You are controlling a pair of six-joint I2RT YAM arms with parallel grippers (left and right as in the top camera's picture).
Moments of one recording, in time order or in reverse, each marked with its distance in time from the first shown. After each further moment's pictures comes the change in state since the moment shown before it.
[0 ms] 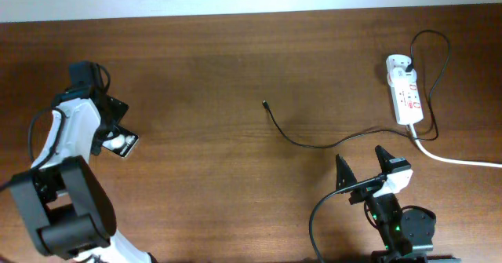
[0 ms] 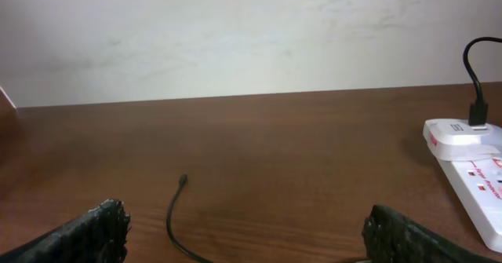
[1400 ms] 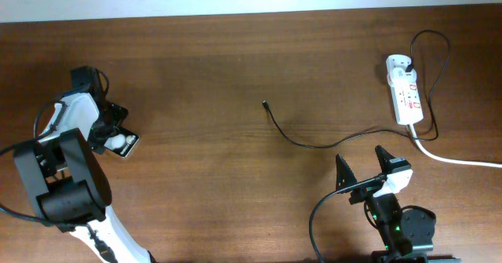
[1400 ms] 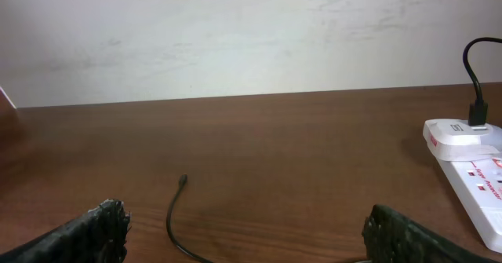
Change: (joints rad) left arm 0.047 0.203 0.069 0.028 0.066 0.019; right arm 0.000 0.000 0.000 0.000 0.000 0.001
